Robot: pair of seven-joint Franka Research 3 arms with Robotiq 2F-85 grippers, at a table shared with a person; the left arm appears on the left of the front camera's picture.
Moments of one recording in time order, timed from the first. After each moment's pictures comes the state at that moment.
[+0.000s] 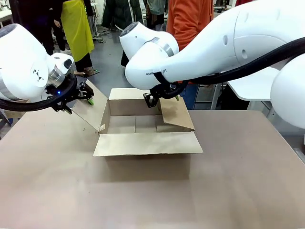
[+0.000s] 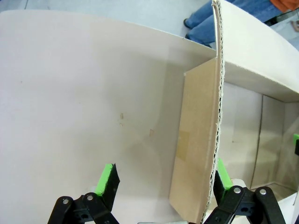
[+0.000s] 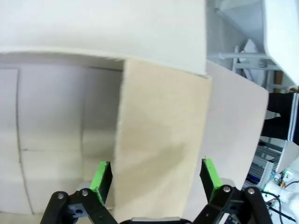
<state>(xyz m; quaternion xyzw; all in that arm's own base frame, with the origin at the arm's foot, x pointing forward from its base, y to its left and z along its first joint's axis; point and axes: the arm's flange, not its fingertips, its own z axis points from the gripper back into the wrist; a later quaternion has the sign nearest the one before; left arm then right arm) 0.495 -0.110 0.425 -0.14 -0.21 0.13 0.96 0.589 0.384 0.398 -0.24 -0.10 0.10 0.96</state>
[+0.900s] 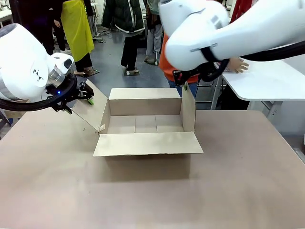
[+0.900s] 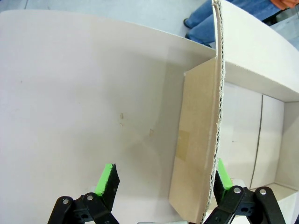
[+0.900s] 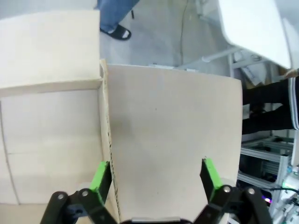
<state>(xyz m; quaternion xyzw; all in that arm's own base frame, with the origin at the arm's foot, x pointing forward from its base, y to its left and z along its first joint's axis) 0.494 -0.111 0.425 -0.14 -0.21 0.12 0.96 0.565 0.265 0.491 -0.18 -0.17 0.02 0.97</state>
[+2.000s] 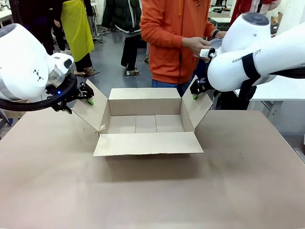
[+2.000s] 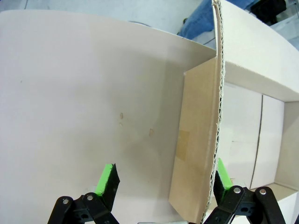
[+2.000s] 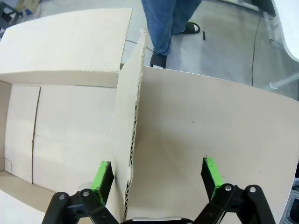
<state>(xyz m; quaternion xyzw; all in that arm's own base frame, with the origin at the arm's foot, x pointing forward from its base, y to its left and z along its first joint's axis) 0.494 -0.111 0.425 -0.14 -0.21 0.12 0.96 0.540 0.163 0.443 0.03 -0.23 0.07 0.97</state>
